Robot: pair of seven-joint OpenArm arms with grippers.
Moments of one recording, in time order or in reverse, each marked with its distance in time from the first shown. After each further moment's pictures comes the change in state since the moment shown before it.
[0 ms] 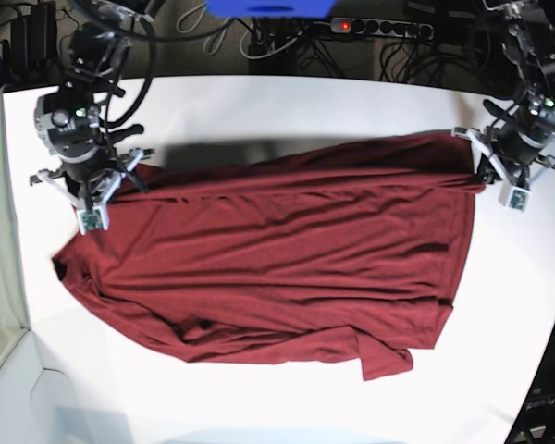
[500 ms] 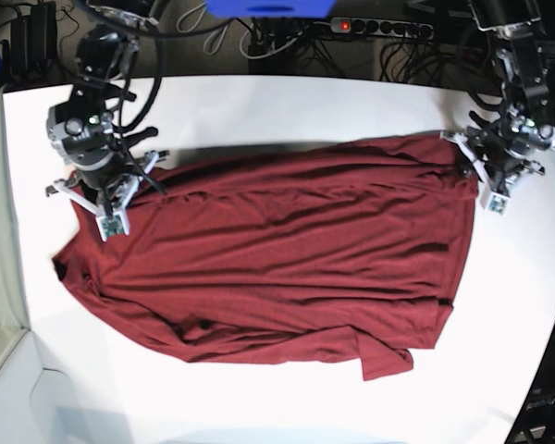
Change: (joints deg) left arm -4.5 0.8 4.6 -9.1 8.9 0.2 -0.6; right arm 0.6 0.8 -4.8 -1.4 -0.4 0.0 -0.1
